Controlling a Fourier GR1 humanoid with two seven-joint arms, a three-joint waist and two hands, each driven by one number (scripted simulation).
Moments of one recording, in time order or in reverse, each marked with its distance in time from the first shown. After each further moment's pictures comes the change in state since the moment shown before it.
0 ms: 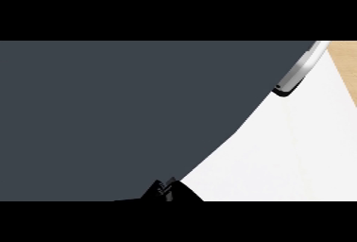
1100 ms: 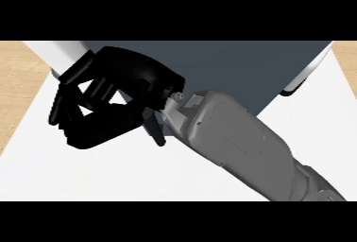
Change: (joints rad) left arm 0.112 0.000 0.182 0.062 -0.009 -0.128 0.074; right arm -0.470 0.063 -0.351 0.792 -0.529 0.561 -0.112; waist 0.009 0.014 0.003
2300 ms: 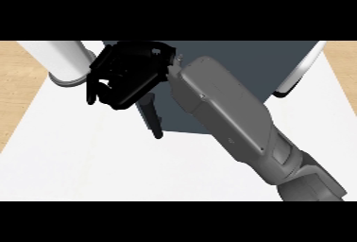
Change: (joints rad) left arm 0.026 -0.087 0.181 0.091 -0.026 -0.107 0.136; right arm -0.148 0.015 -0.070 0.529 -0.260 0.505 -0.140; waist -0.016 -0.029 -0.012
